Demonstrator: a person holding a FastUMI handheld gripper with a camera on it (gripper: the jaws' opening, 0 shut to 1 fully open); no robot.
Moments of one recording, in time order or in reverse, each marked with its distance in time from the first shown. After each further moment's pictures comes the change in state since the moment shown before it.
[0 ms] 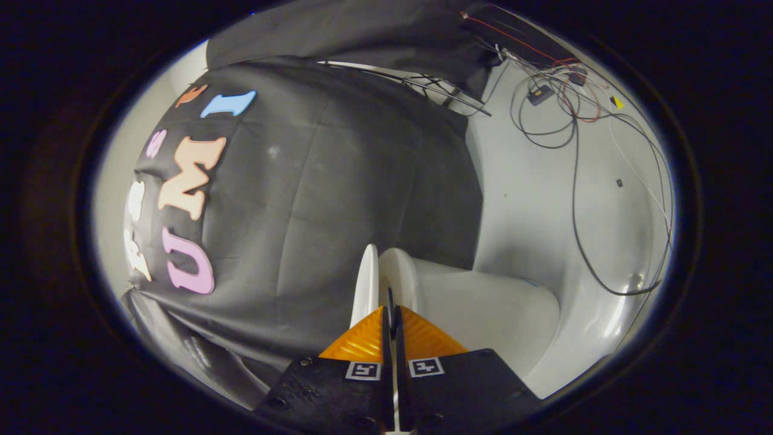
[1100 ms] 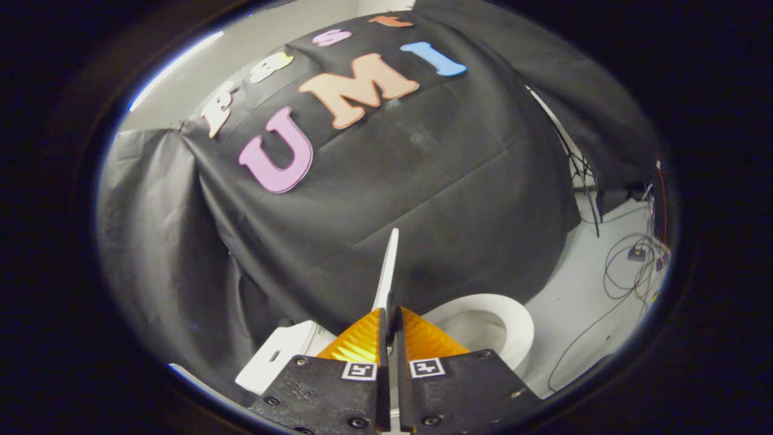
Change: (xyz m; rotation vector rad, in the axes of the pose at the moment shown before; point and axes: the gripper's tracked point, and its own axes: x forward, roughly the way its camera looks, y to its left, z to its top) arm -0.033 0.243 -0.071 -0.781 0.072 -0.020
